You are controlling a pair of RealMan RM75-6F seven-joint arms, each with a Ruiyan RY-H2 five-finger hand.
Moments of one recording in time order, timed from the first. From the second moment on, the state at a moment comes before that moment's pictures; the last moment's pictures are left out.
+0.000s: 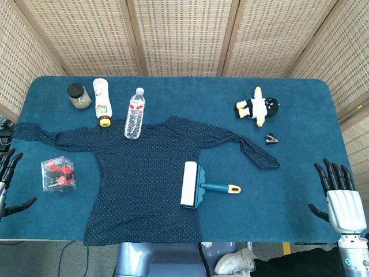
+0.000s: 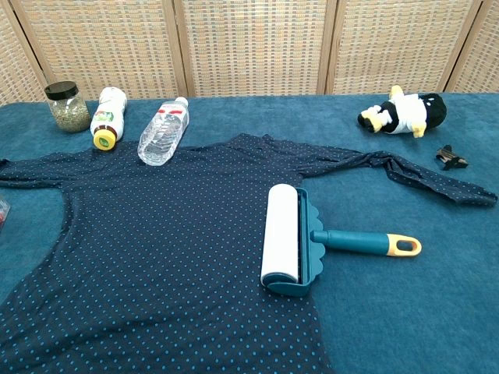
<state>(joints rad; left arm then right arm) -0.08 -0.99 -0.05 -1.73 1.54 1.54 0.03 0.07 -1.16 0.08 -1.61 -1.54 1.55 -0.17</state>
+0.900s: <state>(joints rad) -0.12 -0.99 -0.07 -1.72 1.45 1.45 0.03 0.37 -1.21 0.15 -1.83 -1.19 1.06 -0.46</state>
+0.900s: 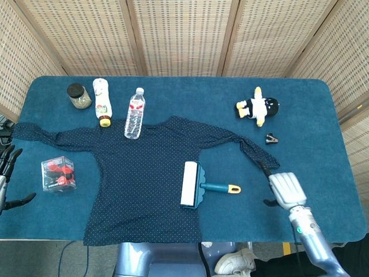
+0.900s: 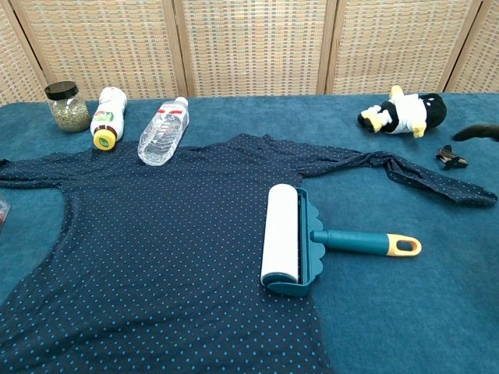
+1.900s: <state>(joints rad) -0.13 -0.98 -0.08 -1.71 1.43 1.42 0.00 0.76 -1.65 0.16 -1.78 -0.61 1.23 -1.00</state>
